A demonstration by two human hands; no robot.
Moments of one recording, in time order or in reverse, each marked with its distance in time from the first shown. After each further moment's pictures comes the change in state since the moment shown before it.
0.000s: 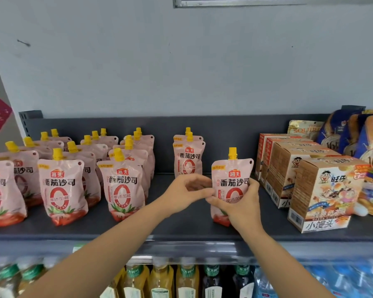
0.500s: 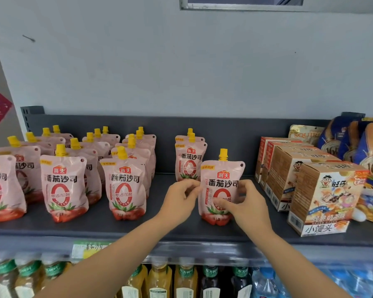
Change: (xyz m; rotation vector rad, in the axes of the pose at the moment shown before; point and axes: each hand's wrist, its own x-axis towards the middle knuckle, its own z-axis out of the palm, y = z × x) left_hand -0.013 -0.021 0.013 0.132 0.293 0.055; right_hand 0.001 -0.013 -0.018 -0.194 -0.149 -0.060
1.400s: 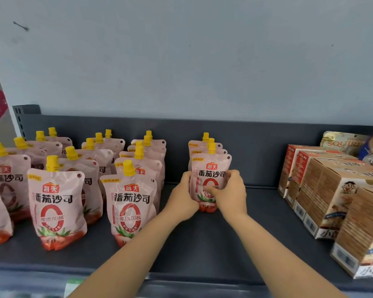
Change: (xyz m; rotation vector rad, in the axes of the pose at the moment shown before) left_hand 0.064 -0.042 -0.026 0.003 -0.099 -0.301; right_hand 0.098 -0.011 0.104 0.002 0.062 0.023
